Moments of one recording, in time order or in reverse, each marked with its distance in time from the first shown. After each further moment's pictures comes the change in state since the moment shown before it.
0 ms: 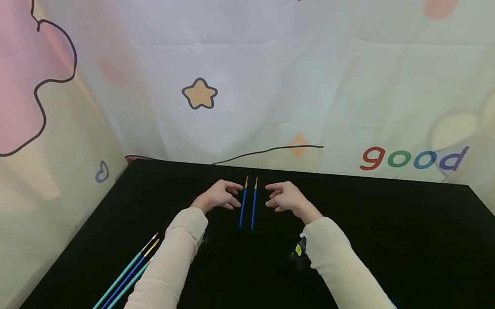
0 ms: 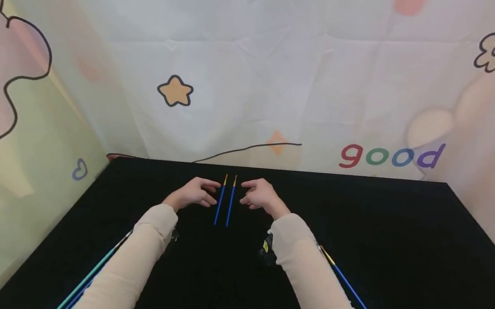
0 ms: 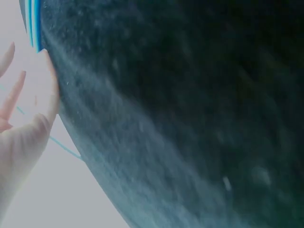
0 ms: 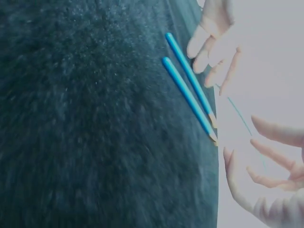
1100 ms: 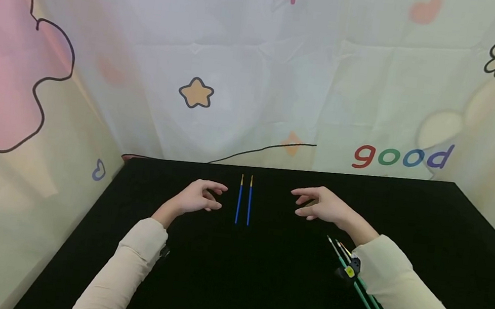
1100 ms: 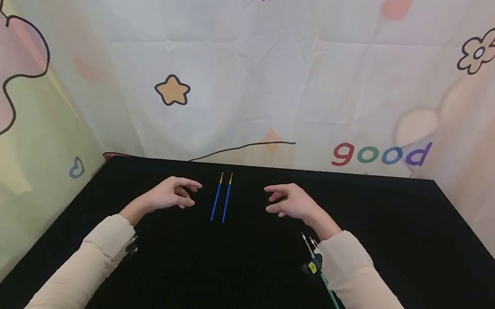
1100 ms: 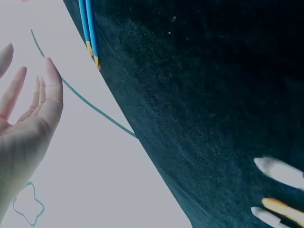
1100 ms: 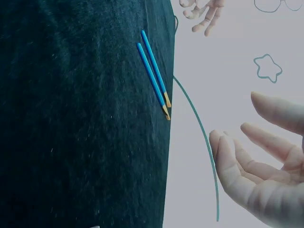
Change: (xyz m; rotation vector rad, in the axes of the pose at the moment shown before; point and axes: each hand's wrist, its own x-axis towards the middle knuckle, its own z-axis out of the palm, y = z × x) left_hand -0.069 0.010 -0.029 0.186 -0.090 0.290; right_hand -0.094 -0.001 -0.060 -0.086 -0.098 -0.101
